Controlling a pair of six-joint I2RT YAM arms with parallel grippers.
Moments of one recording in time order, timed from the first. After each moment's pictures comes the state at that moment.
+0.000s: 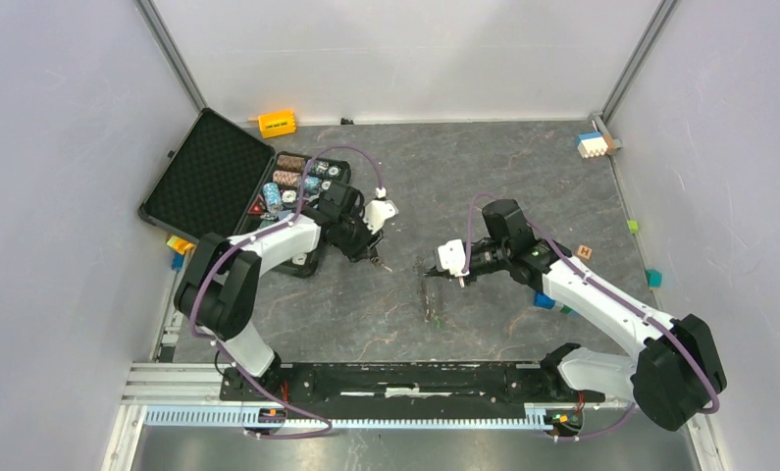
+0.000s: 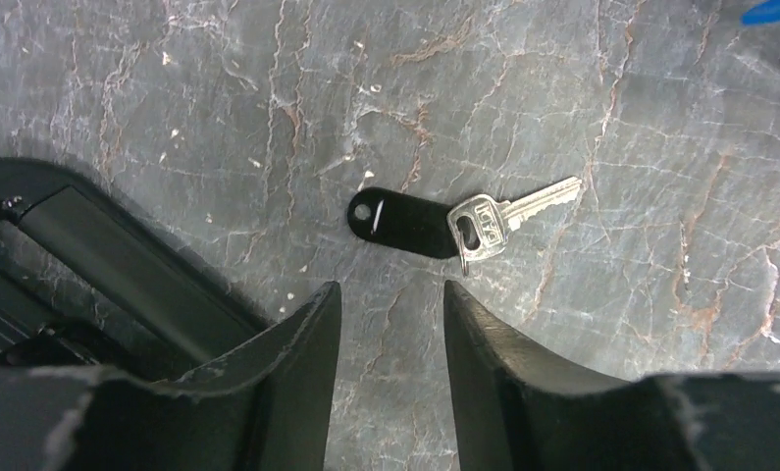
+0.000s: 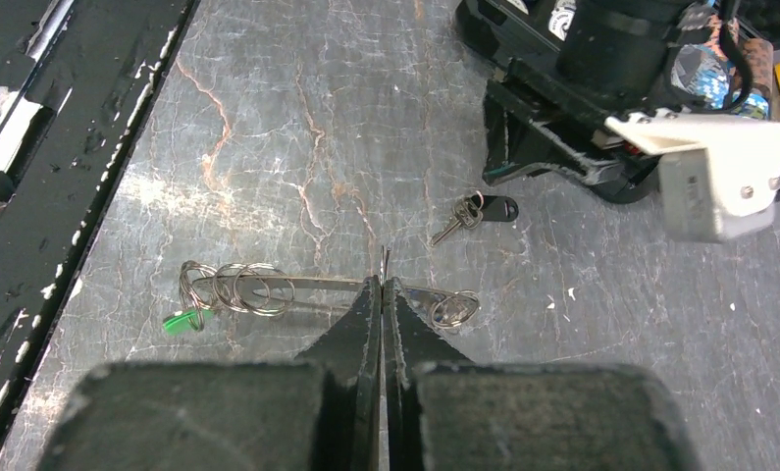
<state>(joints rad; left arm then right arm) -0.51 1.67 0.98 -0.32 0.27 0.50 0.57 1.18 0.75 -0.29 -0.93 -1.00</state>
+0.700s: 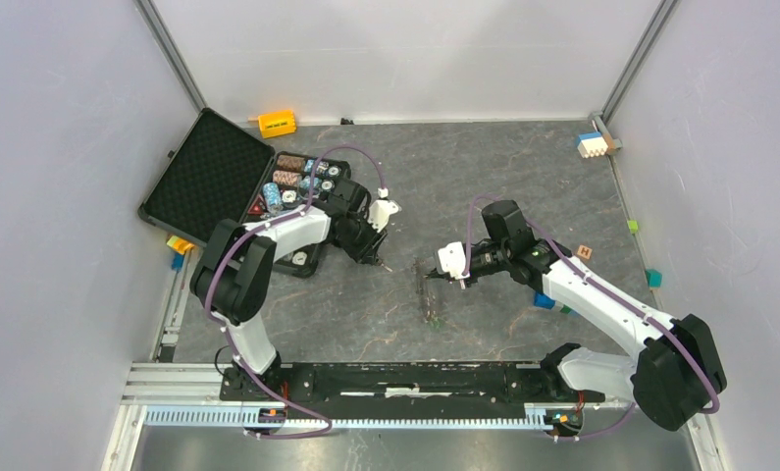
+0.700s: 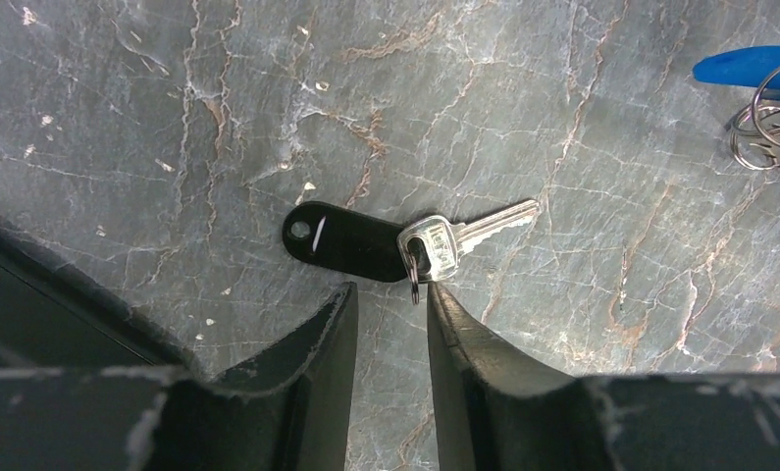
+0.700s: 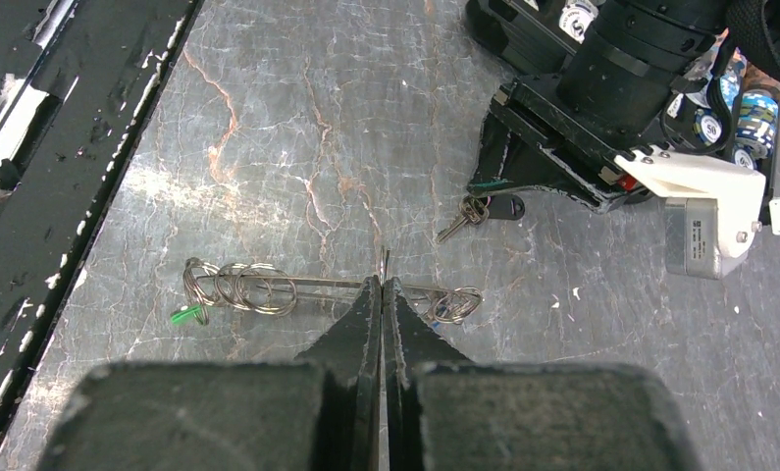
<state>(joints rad) -0.50 1.78 1.08 -0.44 0.34 0.35 0.57 1.18 0.75 -0.32 -0.93 -1.03</state>
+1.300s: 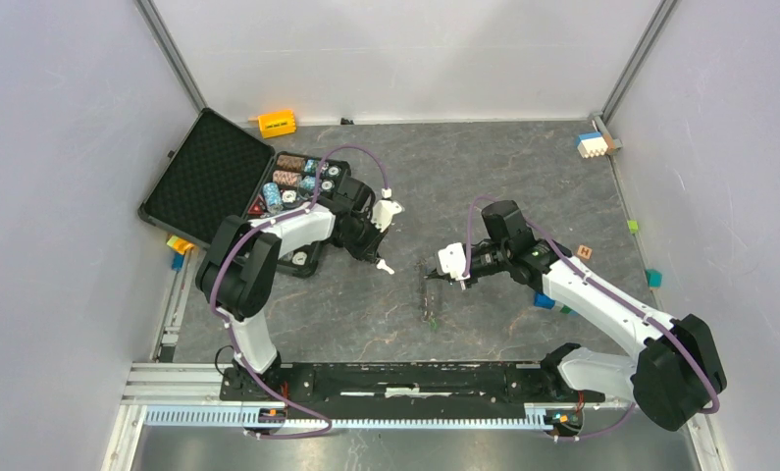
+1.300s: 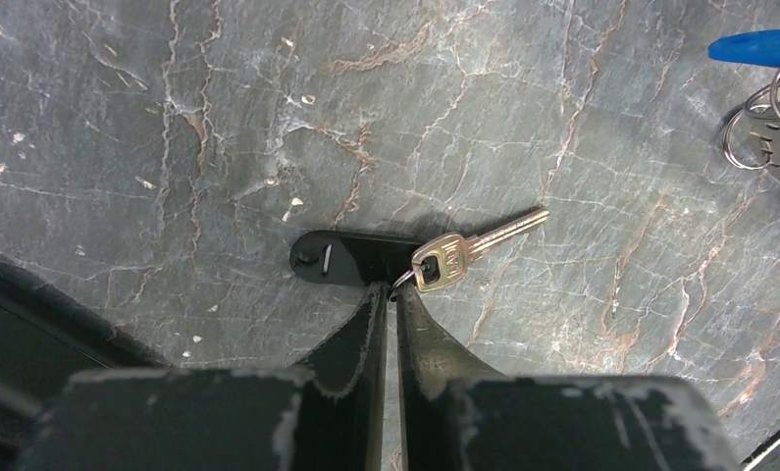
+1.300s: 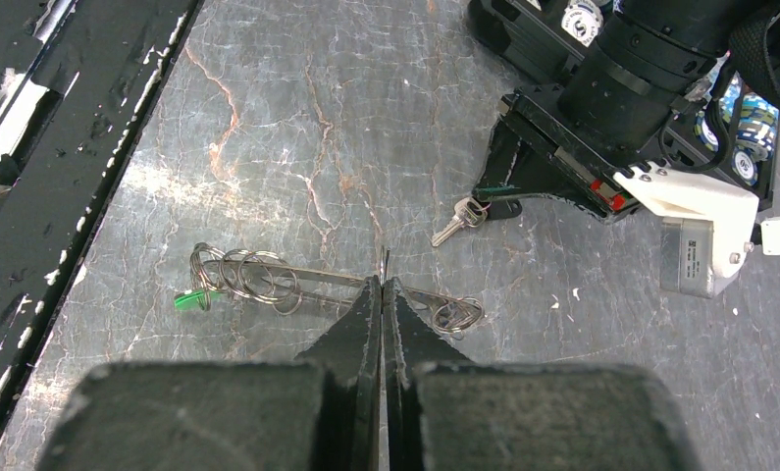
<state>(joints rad) -0.51 1.82 1.12 -0.47 0.34 0.34 0.57 1.18 0.75 -0.32 -0.93 -1.05</state>
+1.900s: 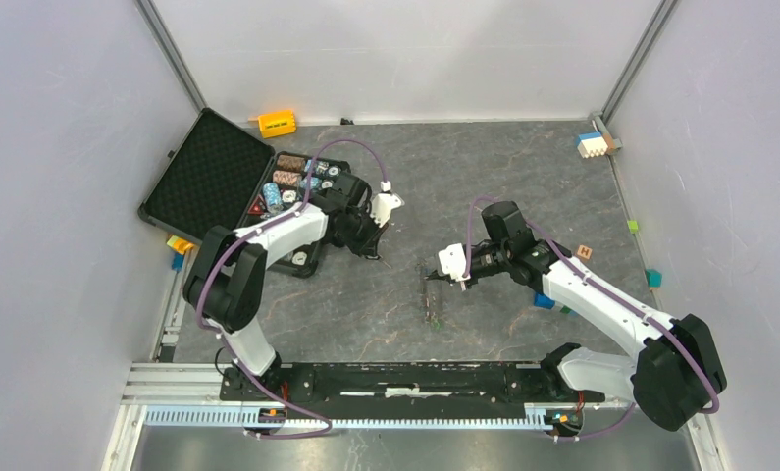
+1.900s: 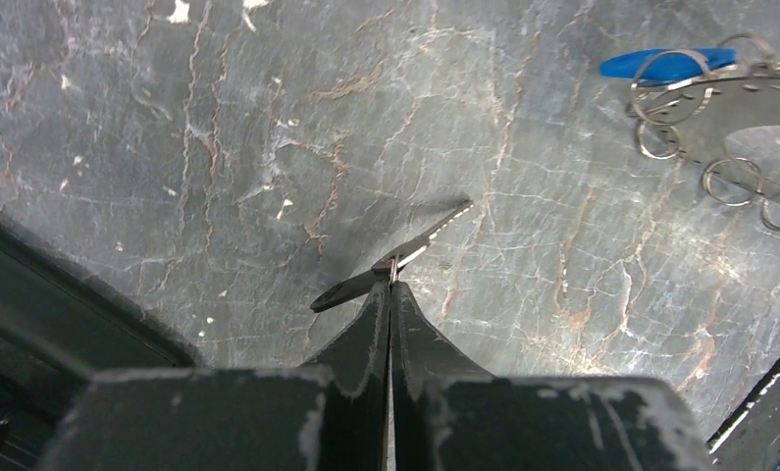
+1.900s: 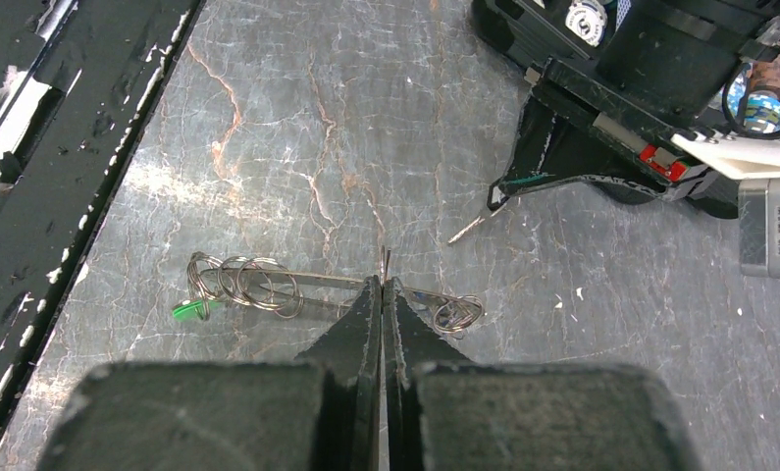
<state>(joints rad) -0.51 1.73 1.12 -0.49 0.38 0.35 0.57 1.18 0.75 -0.32 -0.93 -1.05</state>
